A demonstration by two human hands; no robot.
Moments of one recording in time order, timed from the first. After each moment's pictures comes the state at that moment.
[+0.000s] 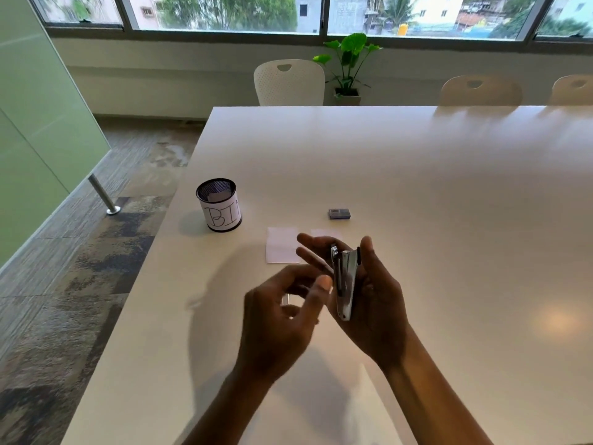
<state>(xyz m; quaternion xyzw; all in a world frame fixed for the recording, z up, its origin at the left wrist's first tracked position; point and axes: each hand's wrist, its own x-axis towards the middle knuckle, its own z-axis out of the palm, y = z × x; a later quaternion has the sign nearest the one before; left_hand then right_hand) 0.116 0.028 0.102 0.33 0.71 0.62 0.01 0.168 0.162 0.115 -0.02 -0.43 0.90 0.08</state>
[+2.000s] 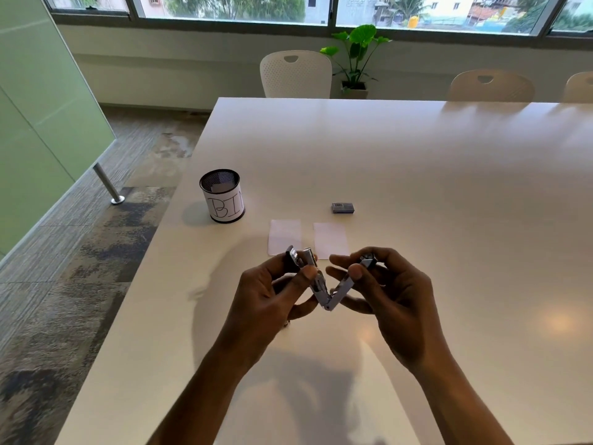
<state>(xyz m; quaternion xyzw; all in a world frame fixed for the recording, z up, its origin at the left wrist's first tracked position) 0.101 0.017 0.110 0.21 0.59 0.74 0.26 0.210 0.167 0.123 -0.11 -0.64 0.72 0.24</state>
